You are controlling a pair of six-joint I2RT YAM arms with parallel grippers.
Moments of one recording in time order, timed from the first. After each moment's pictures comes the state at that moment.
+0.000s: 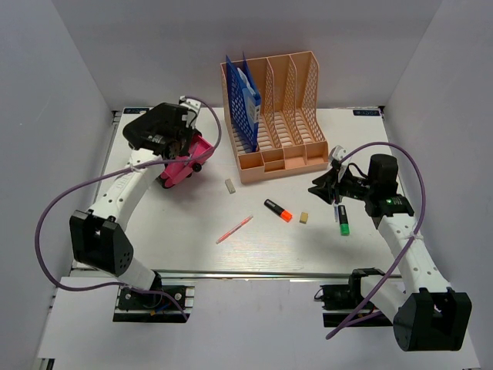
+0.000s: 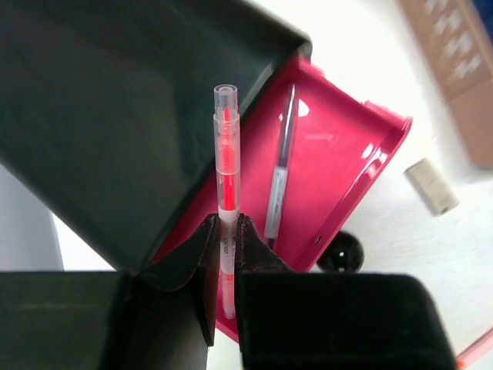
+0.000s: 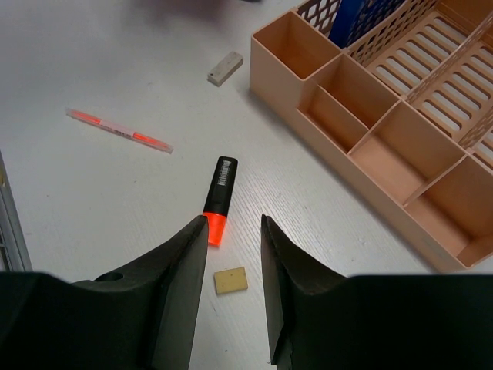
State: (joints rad) left arm -0.32 1.53 1.45 -0.62 -0.27 0.12; right arm 0.06 0.98 0.74 -0.27 -0.96 -0.48
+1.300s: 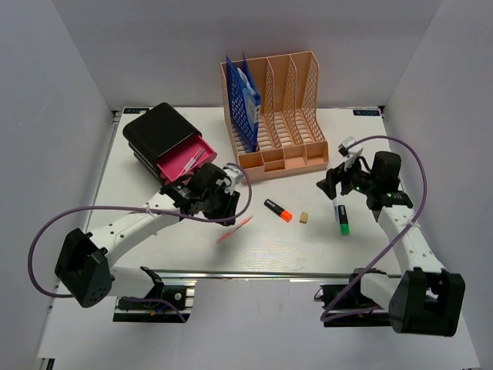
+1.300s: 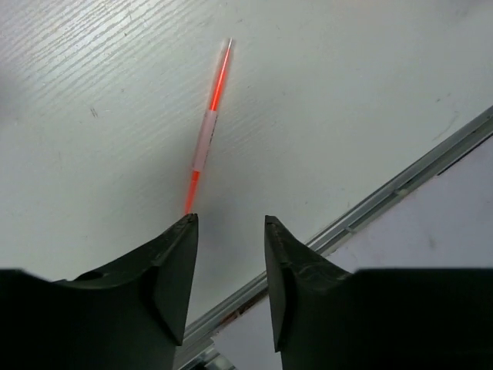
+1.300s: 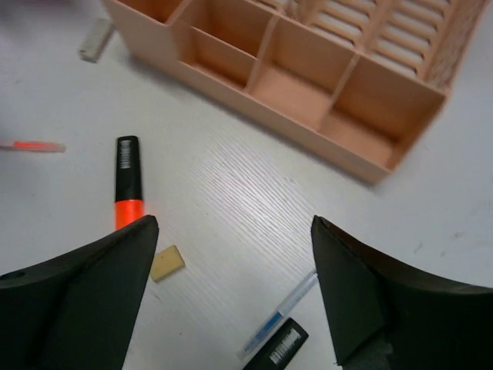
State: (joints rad) left arm -0.70 1.30 0.99 -0.63 0.18 -0.22; right arm -0.01 1.05 0.71 -0.17 -0.73 -0.39
